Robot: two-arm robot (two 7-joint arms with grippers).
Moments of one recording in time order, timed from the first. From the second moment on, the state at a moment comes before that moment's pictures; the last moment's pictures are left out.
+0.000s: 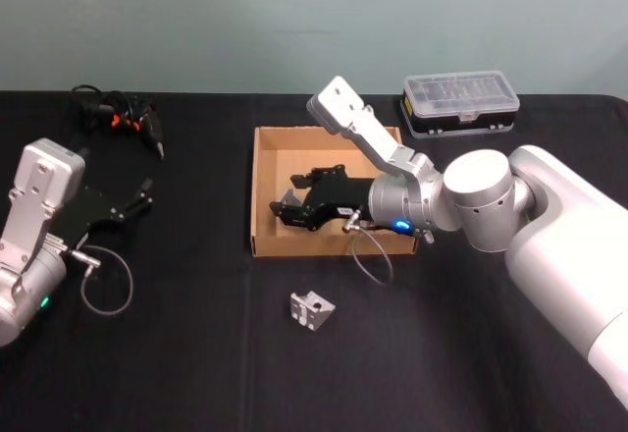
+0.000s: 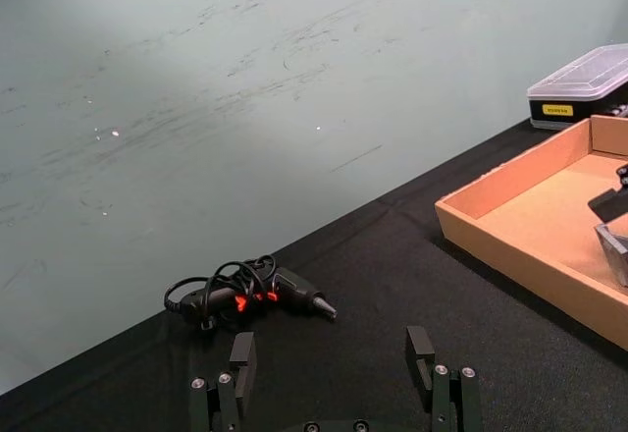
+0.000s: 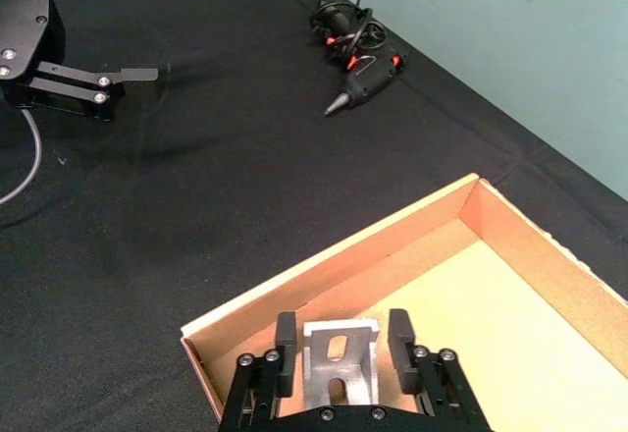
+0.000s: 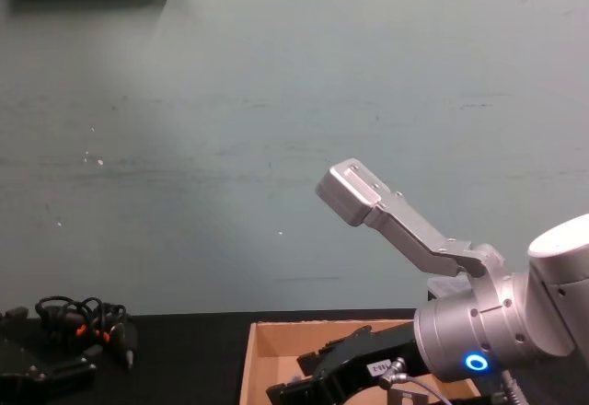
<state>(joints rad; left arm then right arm) -0.20 0.60 0.45 -1.41 -0.25 -0.12 0.03 0.72 0.18 -0.66 -0.93 0.14 0.23 0.60</state>
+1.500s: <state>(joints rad) -0.20 0.60 0.45 -1.41 -0.25 -0.12 0.03 0.31 0.48 -0.46 -1.64 0.30 0.26 0.50</state>
